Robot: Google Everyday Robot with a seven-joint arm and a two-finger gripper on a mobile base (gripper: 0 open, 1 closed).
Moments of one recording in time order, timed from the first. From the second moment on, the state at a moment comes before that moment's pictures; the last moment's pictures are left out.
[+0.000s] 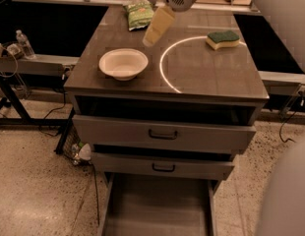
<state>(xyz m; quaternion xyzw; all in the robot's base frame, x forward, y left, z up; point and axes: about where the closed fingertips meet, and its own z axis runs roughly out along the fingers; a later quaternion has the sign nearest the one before) 0.702 -0.038 0.984 -0.54 0.77 0.00 0.33</state>
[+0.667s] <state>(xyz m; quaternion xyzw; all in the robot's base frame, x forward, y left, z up) 0.720 -0.032 0.999 -0.53 0.77 0.01 0.36</state>
